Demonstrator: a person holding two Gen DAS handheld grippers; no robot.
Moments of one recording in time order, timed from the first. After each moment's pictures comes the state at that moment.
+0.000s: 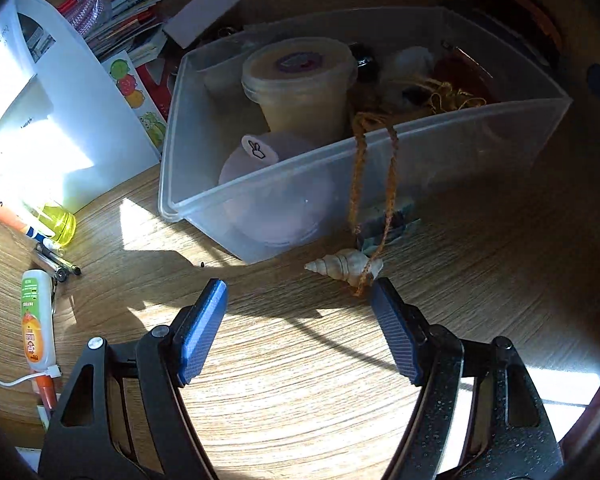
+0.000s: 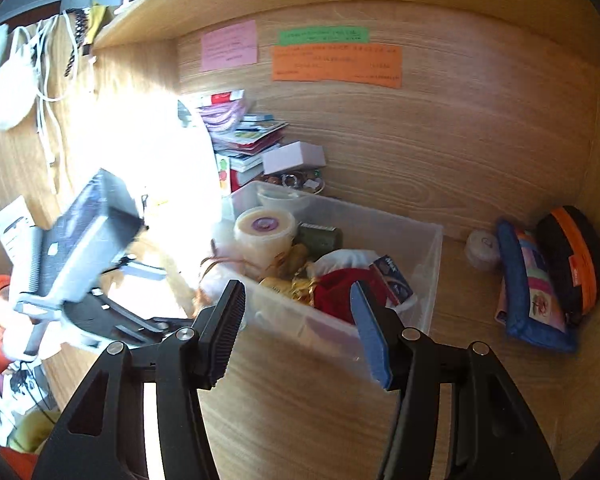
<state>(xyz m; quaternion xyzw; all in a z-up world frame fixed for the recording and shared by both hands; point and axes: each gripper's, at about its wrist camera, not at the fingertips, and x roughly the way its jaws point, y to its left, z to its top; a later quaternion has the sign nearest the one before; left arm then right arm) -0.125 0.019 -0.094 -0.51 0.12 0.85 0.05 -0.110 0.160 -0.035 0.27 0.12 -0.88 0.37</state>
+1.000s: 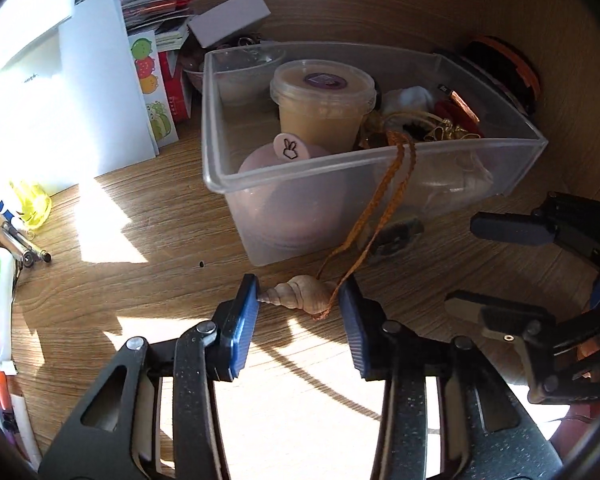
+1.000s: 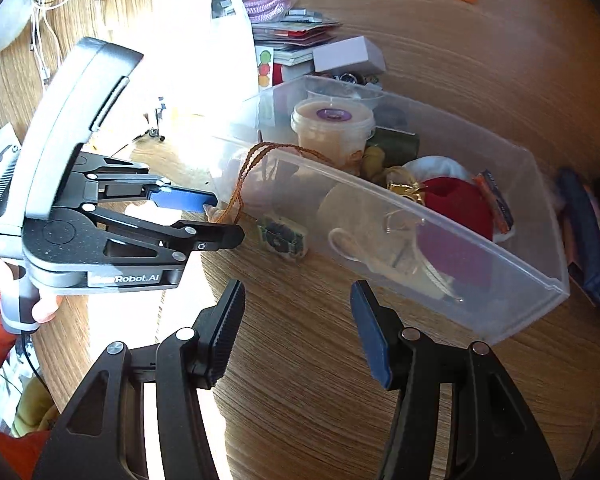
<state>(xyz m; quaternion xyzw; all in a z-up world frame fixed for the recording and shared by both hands) -0.111 -0.042 -0.095 -0.46 0.02 0.88 0.11 -0.122 0.084 -0.111 0.38 0.17 -0.83 0.37</state>
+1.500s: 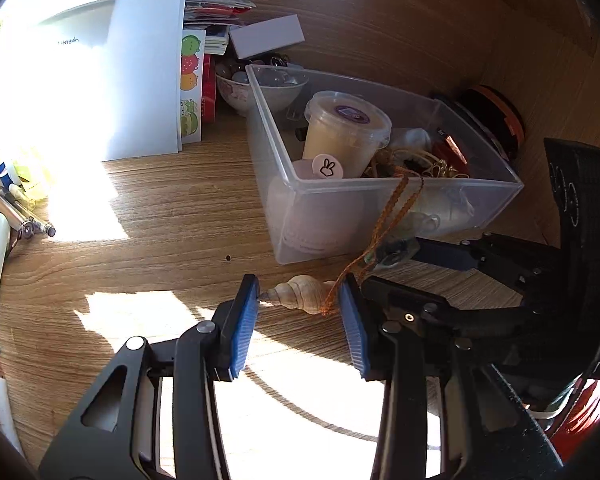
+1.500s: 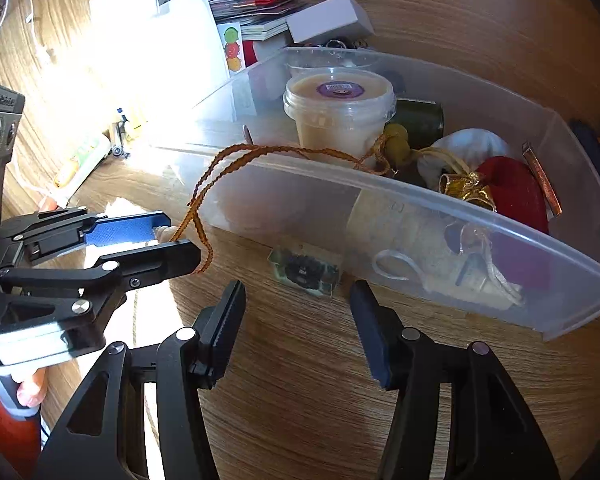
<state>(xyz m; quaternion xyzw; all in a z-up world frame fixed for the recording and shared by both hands) -0.078 -0.088 -0.082 -0.43 -0.06 0.89 0.13 -0.144 0.037 -0.127 0.44 0.11 -0.84 0.31</state>
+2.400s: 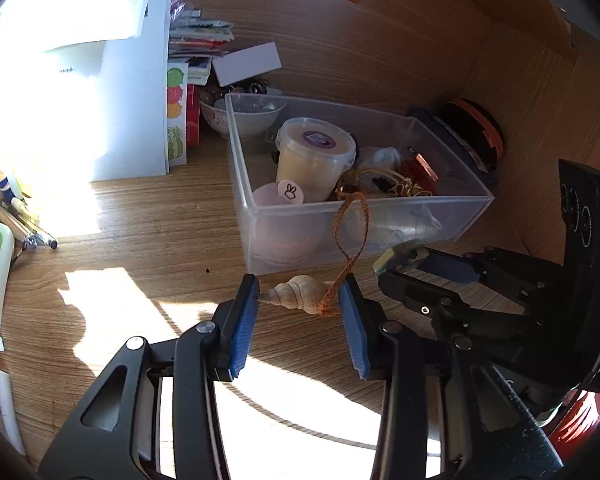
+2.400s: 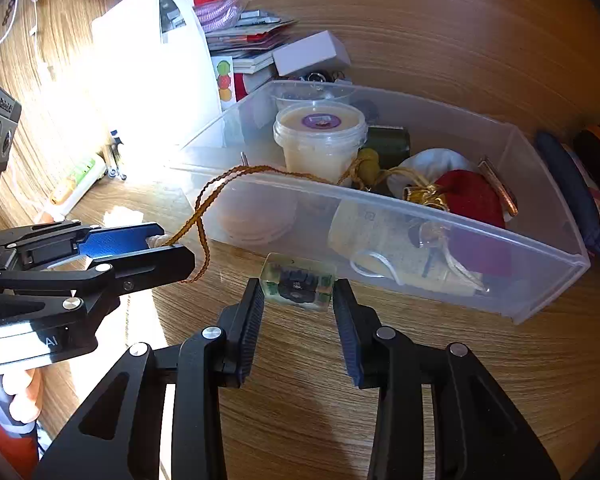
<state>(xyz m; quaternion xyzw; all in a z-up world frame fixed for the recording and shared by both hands) -0.081 -0.043 -0.058 -0.40 -0.07 0.90 0.13 -0.123 0.058 -0.102 0.39 0.10 -0.87 0.29</state>
